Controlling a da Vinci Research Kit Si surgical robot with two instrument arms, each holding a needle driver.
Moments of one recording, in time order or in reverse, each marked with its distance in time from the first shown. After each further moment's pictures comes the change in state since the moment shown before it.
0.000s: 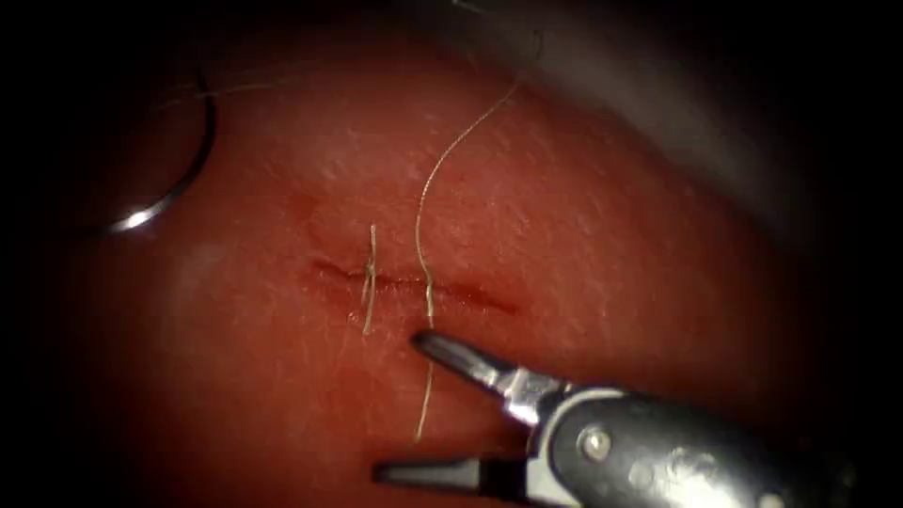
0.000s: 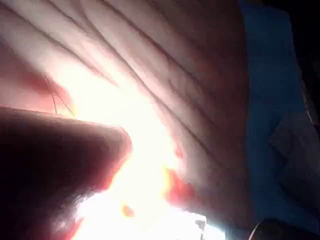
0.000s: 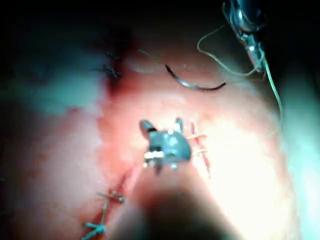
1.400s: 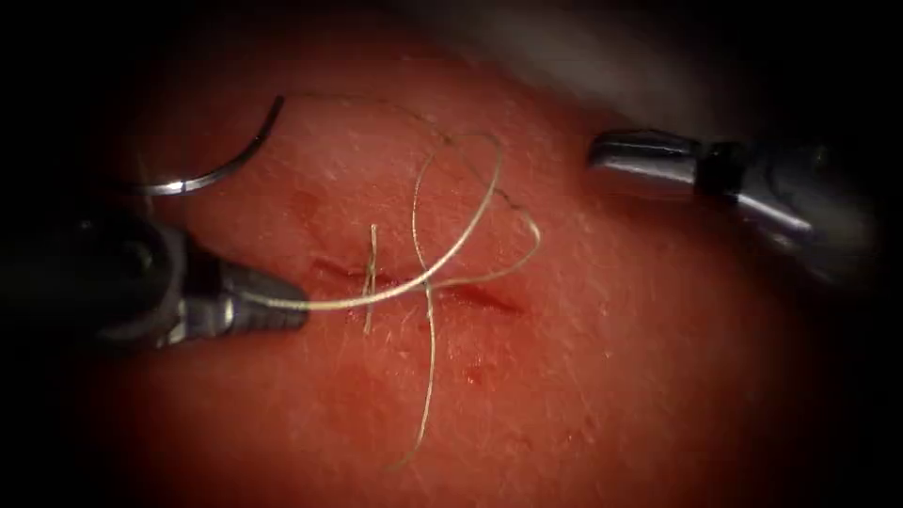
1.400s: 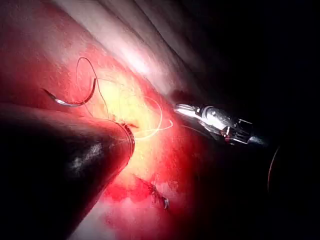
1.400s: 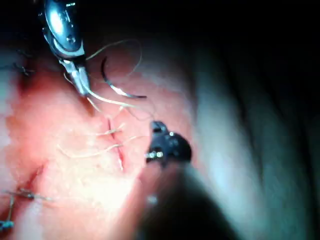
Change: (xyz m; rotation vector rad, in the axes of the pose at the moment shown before) right arm 0.006 0.011 -0.007 0.067 -0.024 -0.042; left arm -0.007 0.011 -0.001 -0.053 0.030 0.045
